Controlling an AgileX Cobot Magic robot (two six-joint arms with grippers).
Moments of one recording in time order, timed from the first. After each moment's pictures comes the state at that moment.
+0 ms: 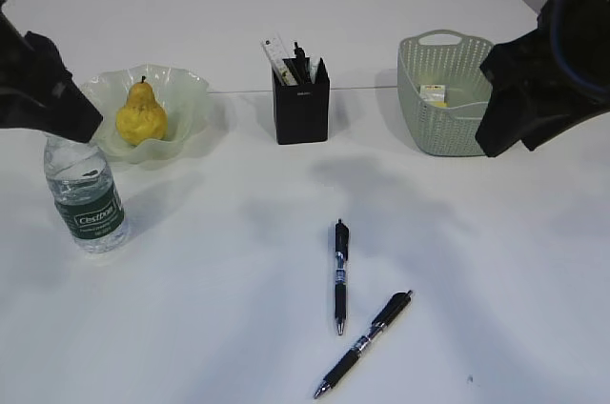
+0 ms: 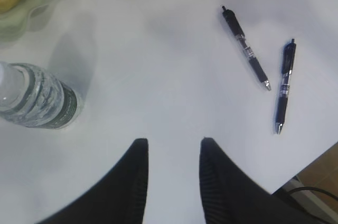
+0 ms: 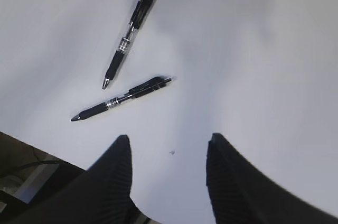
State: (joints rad) left arm -0.52 1.27 -1.17 -0.08 0.97 -0.03; right arm 0.22 1.51 -1.34 0.23 1.24 -0.16
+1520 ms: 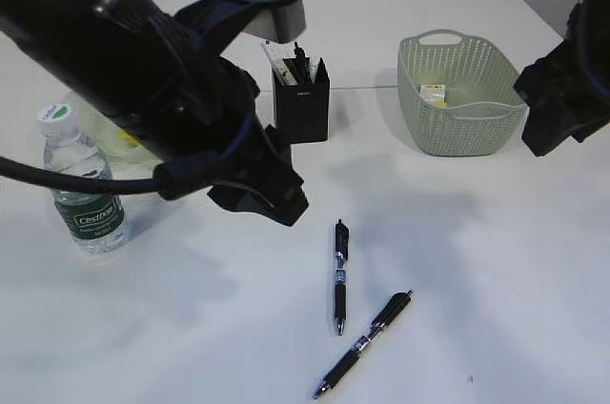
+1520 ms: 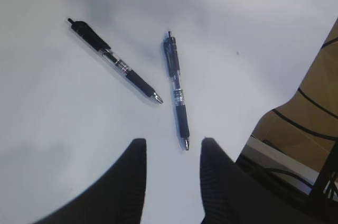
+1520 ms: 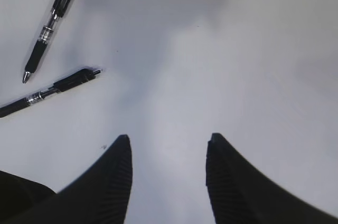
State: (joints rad) left arm -0.77 1.60 -1.27 -0.30 0.84 0.20; right arm 0.22 1.51 -1.34 0.02 1.24 -0.14
